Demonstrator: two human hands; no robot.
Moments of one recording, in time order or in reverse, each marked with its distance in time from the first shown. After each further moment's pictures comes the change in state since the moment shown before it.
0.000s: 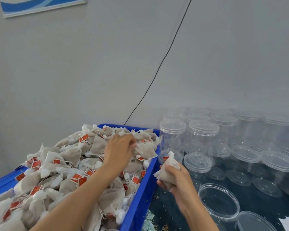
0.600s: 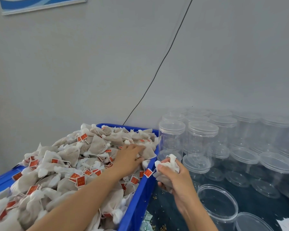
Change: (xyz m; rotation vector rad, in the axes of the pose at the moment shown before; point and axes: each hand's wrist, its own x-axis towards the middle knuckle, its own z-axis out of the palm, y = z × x) left_hand 0.002 -0.007 0.045 -0.010 -0.453 0.039; right_hand 0.000 -0.001 0.003 -0.152 0.073 -0.065
